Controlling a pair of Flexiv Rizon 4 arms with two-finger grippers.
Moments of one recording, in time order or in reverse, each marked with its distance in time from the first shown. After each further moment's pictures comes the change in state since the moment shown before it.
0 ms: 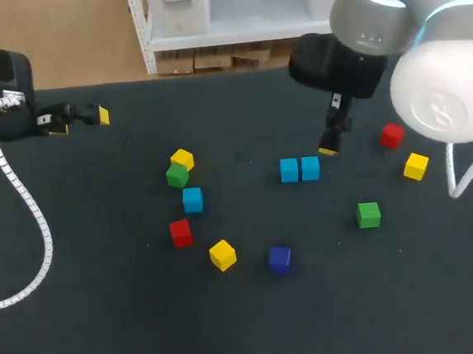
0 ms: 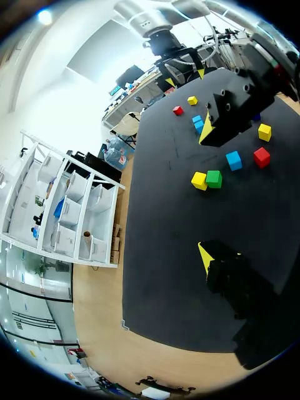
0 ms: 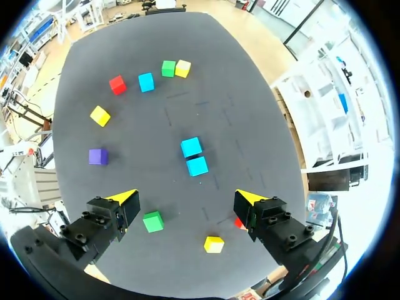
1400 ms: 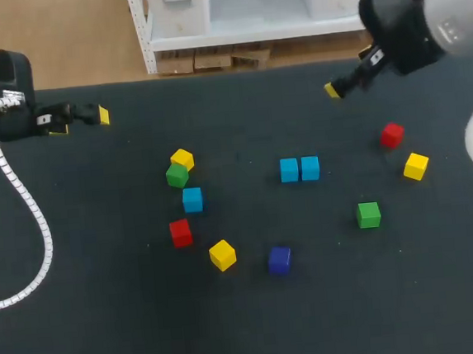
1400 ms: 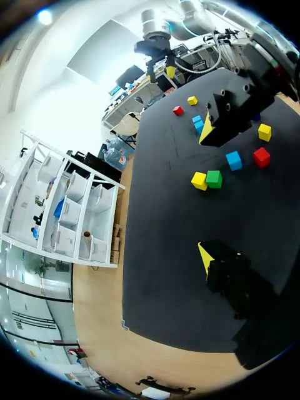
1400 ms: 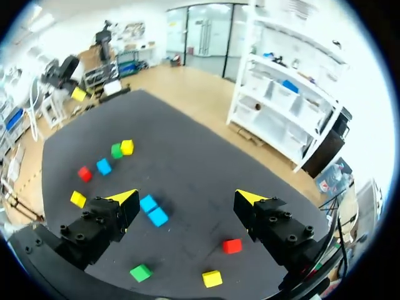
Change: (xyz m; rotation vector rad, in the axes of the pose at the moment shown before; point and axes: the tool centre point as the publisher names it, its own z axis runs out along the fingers) left arm 0.000 0.000 0.000 0.000 0.000 0.000; right arm 0.000 -0.086 -0.034 0.135 -0.548 0.453
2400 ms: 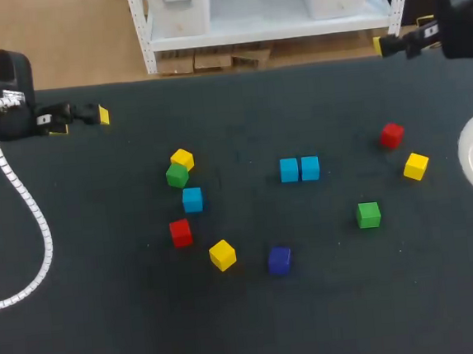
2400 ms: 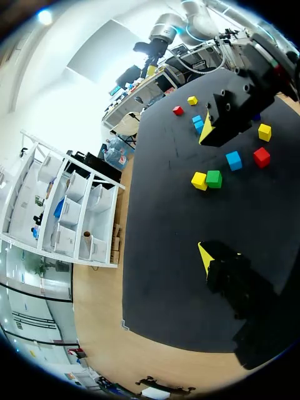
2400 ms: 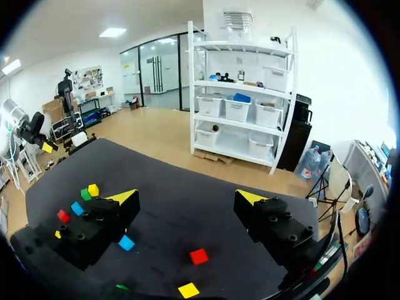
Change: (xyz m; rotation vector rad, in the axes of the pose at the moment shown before) left arm 0.000 0.000 0.000 0.000 0.000 0.000; right arm 0.002 -0.085 -0.037 0.196 -0.238 0.231
